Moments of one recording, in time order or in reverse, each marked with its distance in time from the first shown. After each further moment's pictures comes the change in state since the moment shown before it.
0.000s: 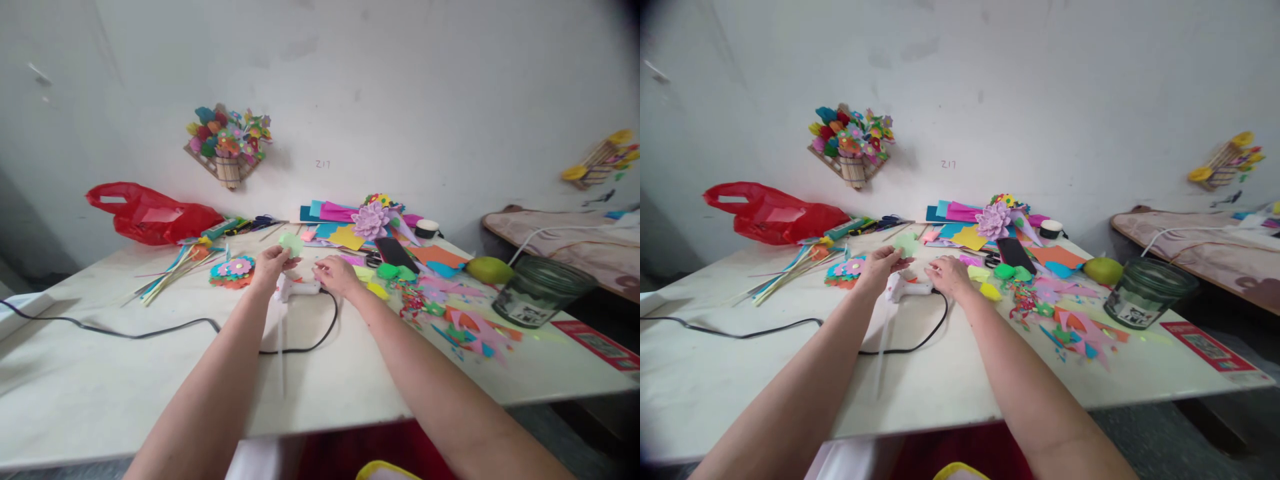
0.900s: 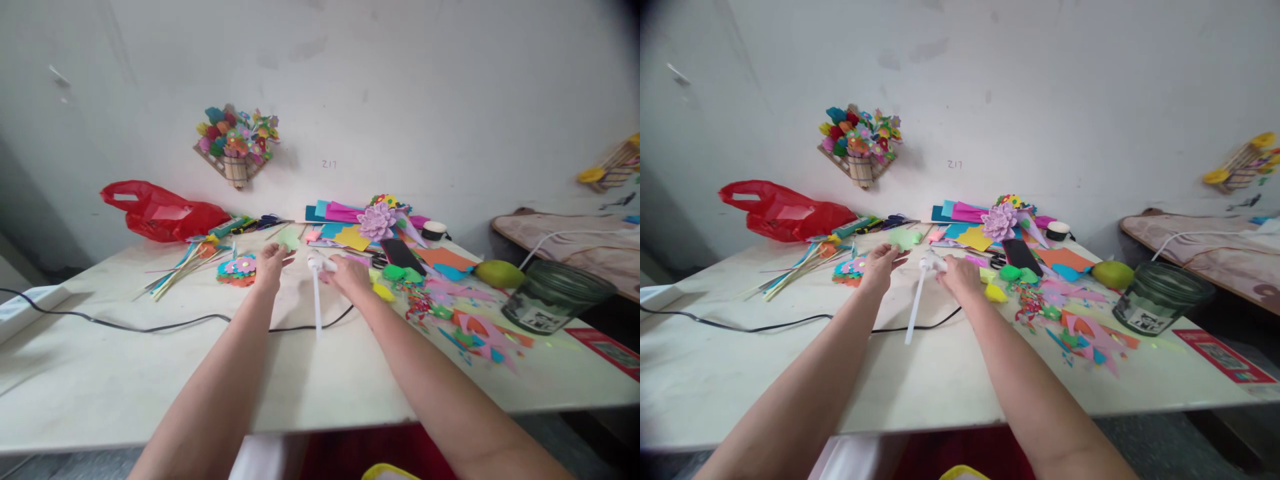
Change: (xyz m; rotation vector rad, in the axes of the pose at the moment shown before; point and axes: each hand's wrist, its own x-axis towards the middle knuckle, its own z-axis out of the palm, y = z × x) left_hand 0.006 -0.004 -0.007 -0.062 0.185 0.052; right_hand -0.003 -0.019 -0.020 -0.274 -0.160 0.342
